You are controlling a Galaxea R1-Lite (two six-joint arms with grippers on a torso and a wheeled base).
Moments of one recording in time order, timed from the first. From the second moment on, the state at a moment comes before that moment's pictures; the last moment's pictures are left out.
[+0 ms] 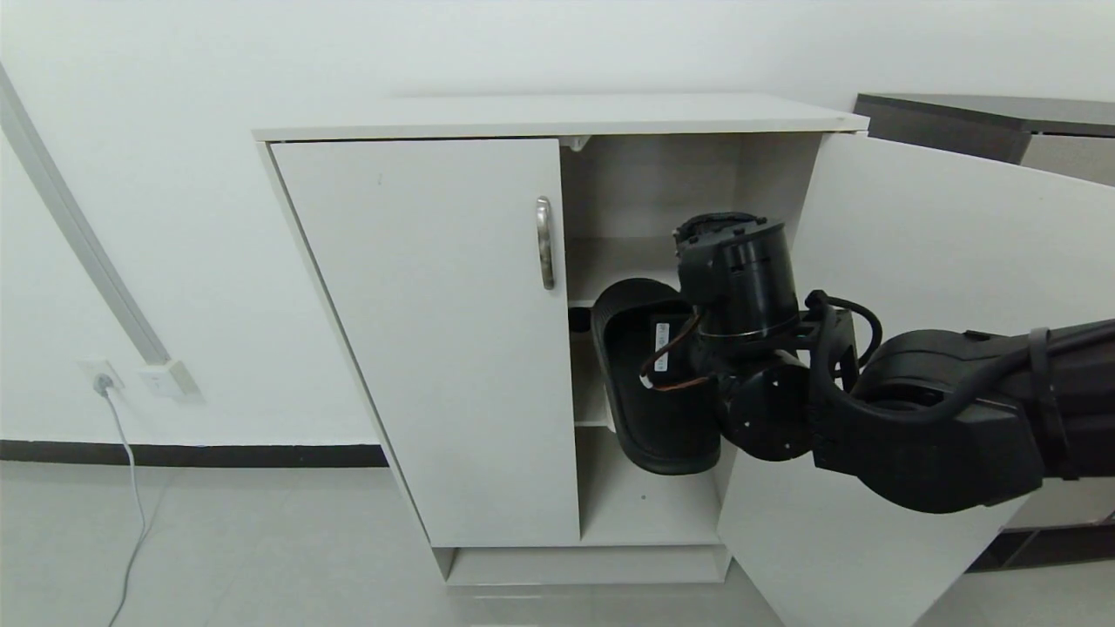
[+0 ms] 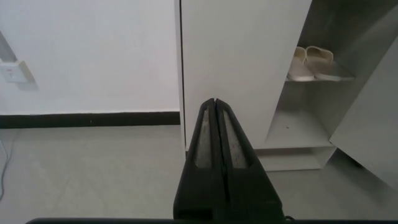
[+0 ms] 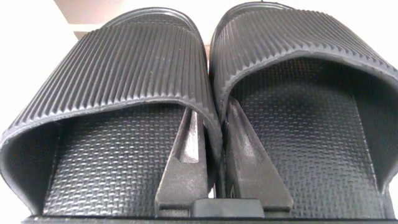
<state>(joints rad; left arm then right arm) 0.00 0.00 0.00 0.00 0.00 -0.01 0.86 1.89 -1.32 -0.26 -0.80 0.27</state>
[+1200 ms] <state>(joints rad) 0.00 0.00 0.00 0.00 0.00 -0.01 0.83 1.96 -1.40 -0.27 -0.80 0.27</state>
